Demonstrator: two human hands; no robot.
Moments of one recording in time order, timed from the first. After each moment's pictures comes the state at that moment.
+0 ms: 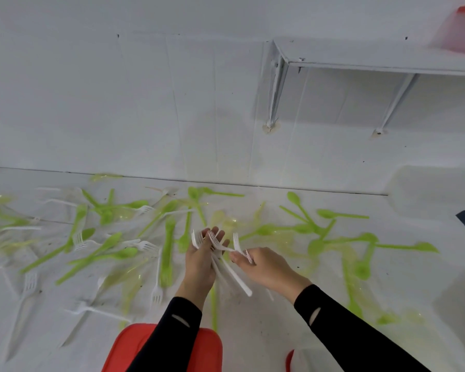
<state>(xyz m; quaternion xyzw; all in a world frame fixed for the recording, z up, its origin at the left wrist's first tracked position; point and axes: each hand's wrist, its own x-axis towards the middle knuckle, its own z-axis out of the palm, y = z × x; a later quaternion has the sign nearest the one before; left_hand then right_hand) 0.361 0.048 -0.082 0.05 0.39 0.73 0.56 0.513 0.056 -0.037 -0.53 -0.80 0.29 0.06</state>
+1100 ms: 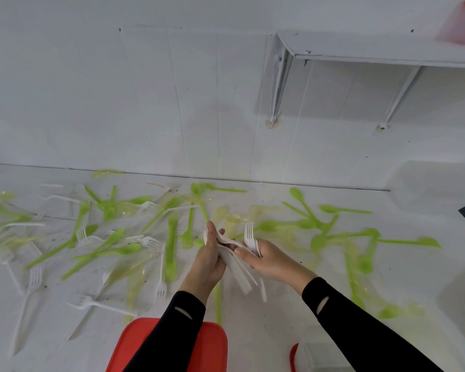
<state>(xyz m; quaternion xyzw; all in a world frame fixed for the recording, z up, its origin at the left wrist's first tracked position) 0.363 0.048 -0.083 0.08 0.46 0.60 0.65 0.516 0.058 -0.038 -0.48 -0.72 0.49 0.15</state>
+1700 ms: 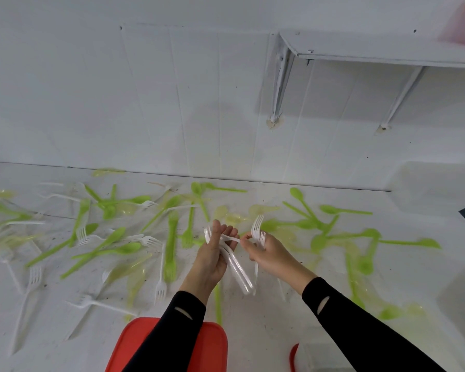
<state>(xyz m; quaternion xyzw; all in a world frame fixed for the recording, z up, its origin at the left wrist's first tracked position) 0.365 0.050 -0.078 0.03 0.38 0.66 0.65 0.511 0.066 -0.045 -0.51 -0.67 0.48 0.22</state>
